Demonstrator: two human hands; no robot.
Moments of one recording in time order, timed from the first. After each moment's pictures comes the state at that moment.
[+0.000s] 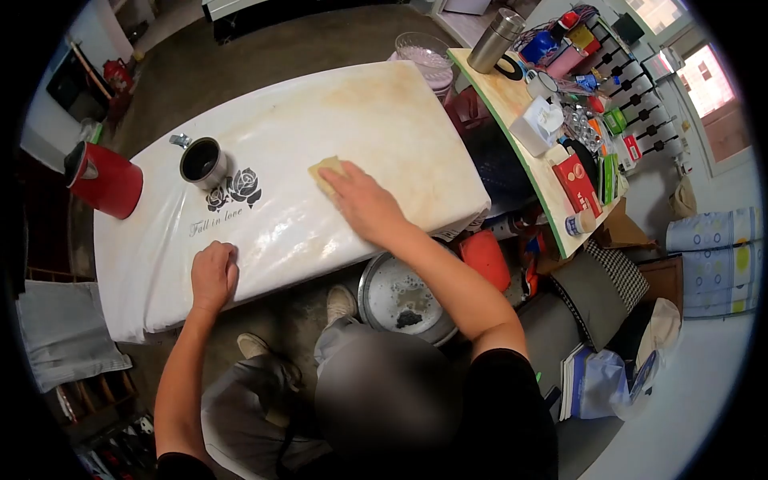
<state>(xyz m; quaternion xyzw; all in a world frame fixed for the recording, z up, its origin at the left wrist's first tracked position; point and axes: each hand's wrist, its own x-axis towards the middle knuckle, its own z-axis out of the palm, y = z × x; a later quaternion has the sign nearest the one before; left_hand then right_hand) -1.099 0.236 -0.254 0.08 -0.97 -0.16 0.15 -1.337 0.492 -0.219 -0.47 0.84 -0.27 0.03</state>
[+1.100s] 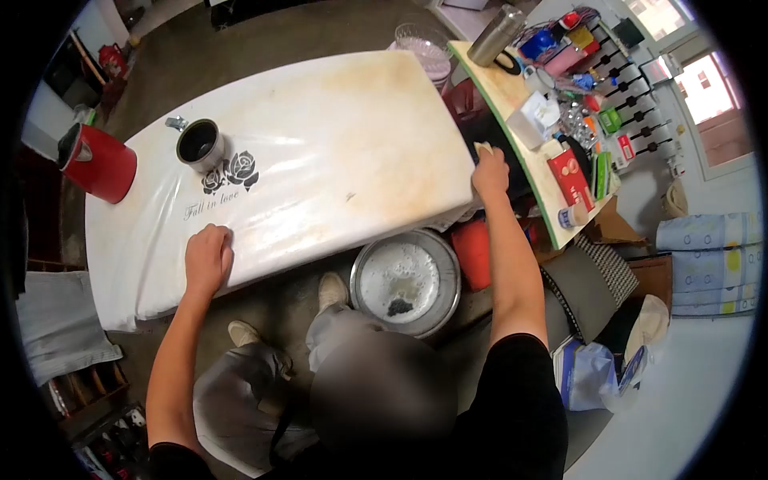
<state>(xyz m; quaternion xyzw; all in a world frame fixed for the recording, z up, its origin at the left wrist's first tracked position) -1.099 0.231 -0.261 0.08 -0.97 -0.16 0.17 -1.476 0.661 -0.246 -0.10 0.99 -0.04 -0.06</state>
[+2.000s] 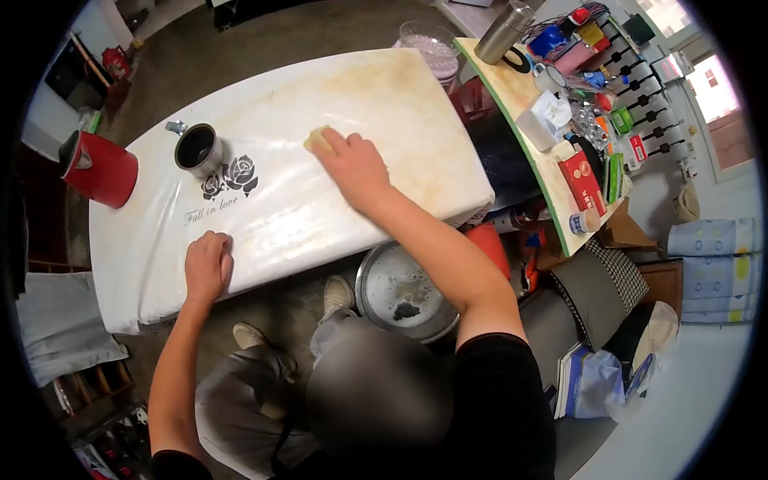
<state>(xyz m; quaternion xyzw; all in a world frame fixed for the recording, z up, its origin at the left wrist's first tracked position) -1.101 0.235 -0.256 0.08 -0.97 -0.14 0.18 -1.390 0.461 -0.249 -0.51 0.83 -0.13 -0.18</state>
